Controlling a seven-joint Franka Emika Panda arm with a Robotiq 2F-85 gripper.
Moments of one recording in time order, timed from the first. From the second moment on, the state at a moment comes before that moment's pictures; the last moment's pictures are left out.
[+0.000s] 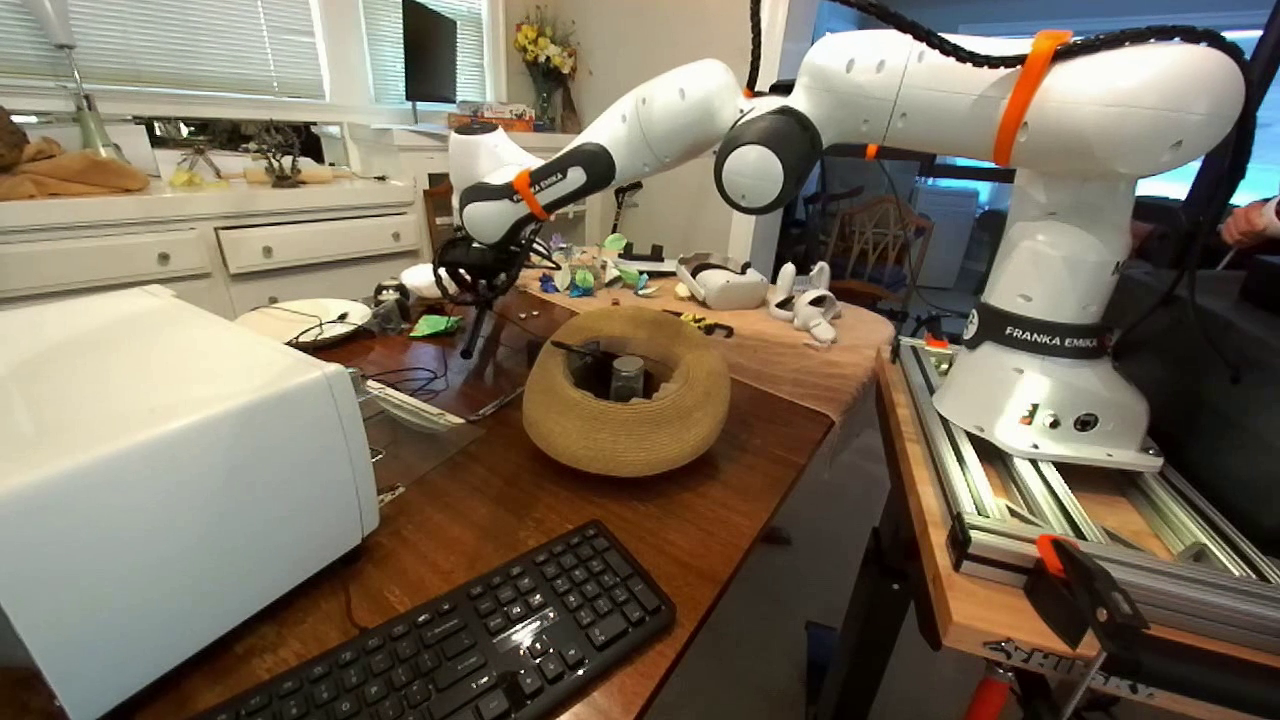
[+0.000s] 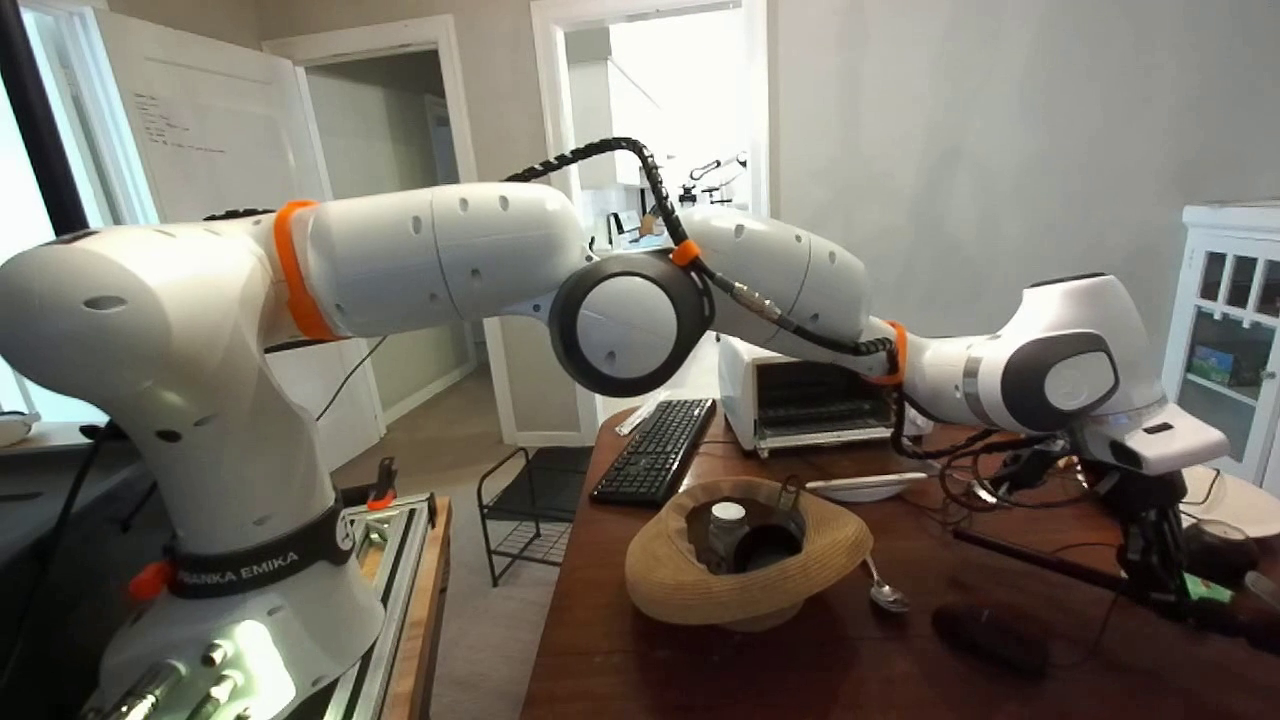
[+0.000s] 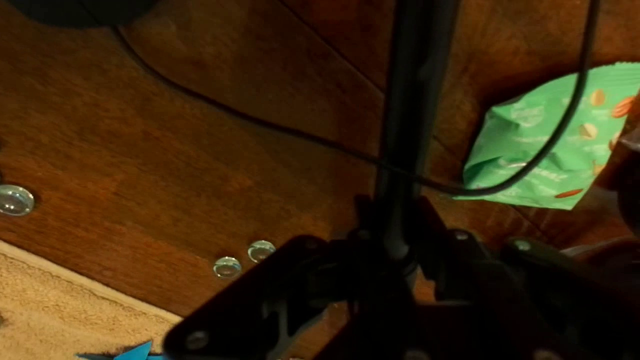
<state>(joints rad) -0.08 1.48 -0.24 -0.52 -0.08 2.26 1.10</state>
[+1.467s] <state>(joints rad) 0.03 1.48 -0.82 -0.53 -0.59 2.44 1.92</state>
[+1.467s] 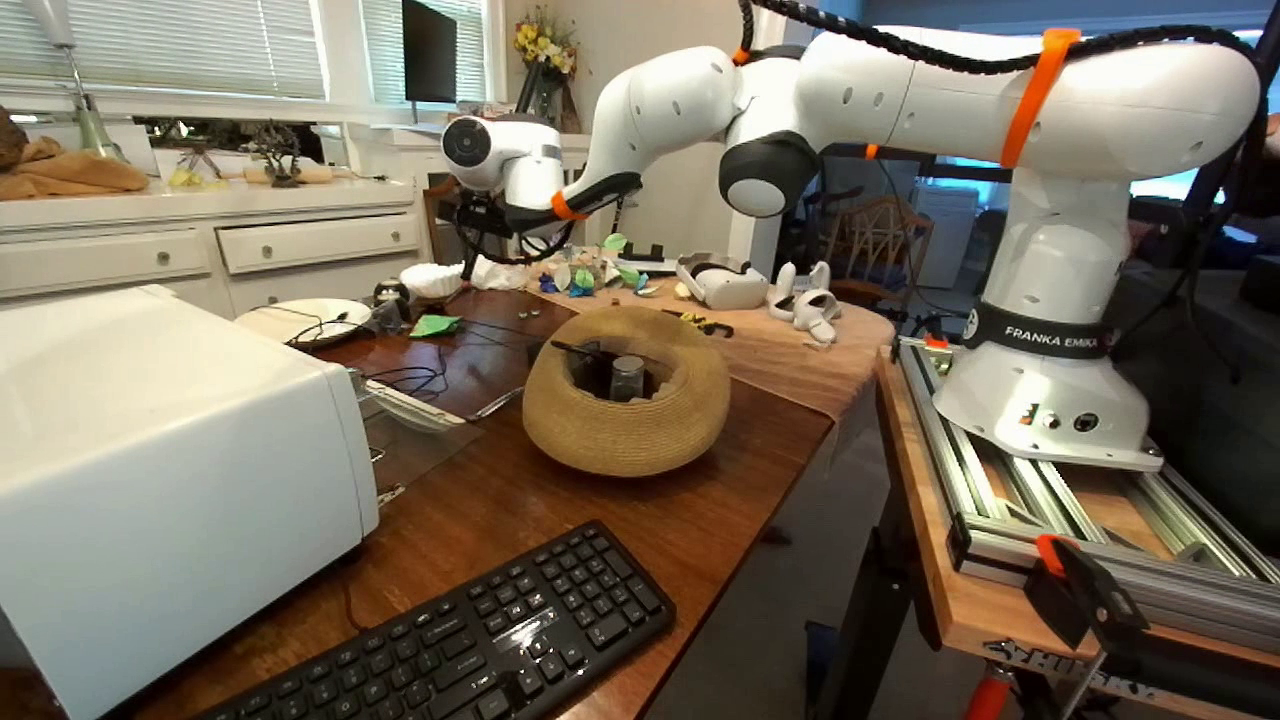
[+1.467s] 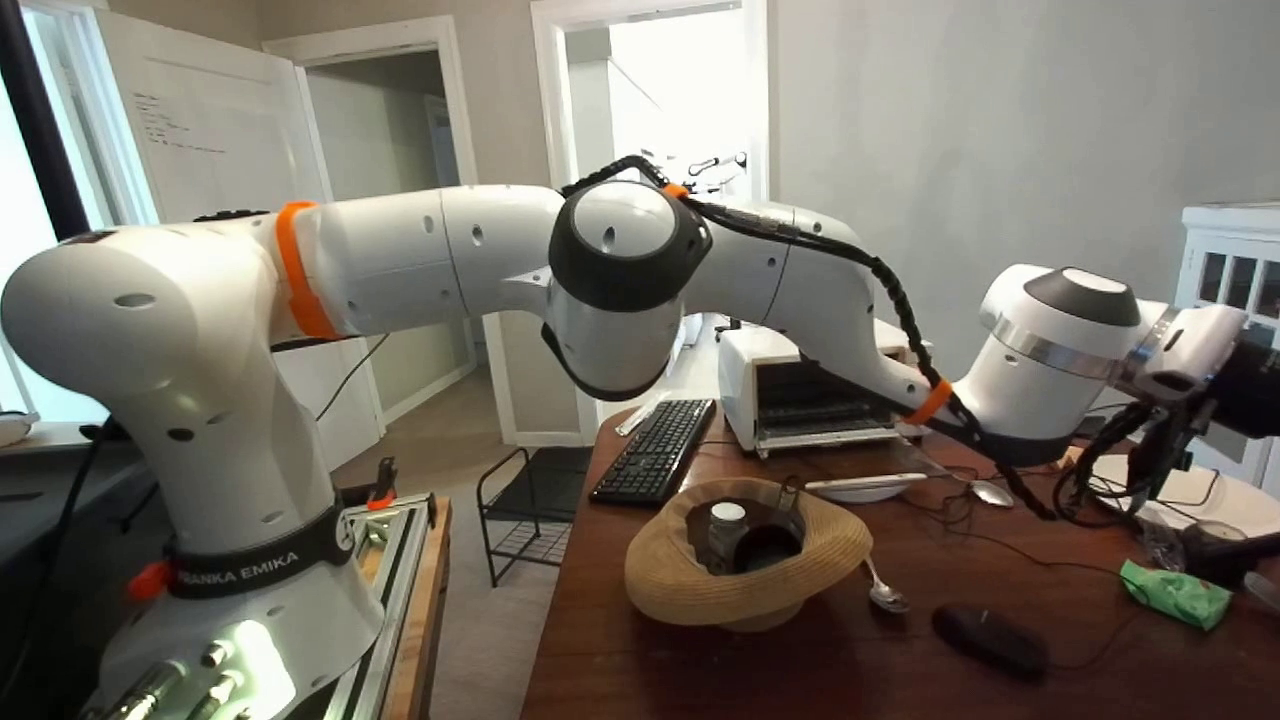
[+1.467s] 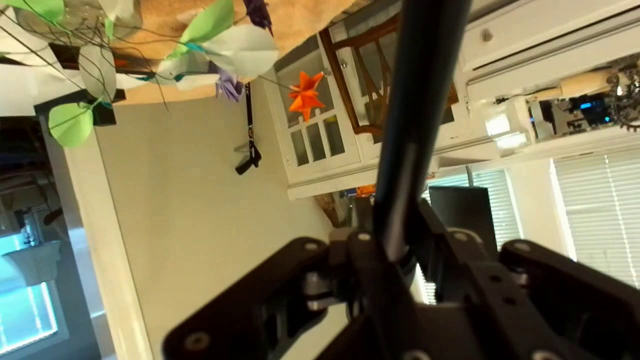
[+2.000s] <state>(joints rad) -0.01 1.39 -0.70 -0.52 -0.44 2.45 1.88</state>
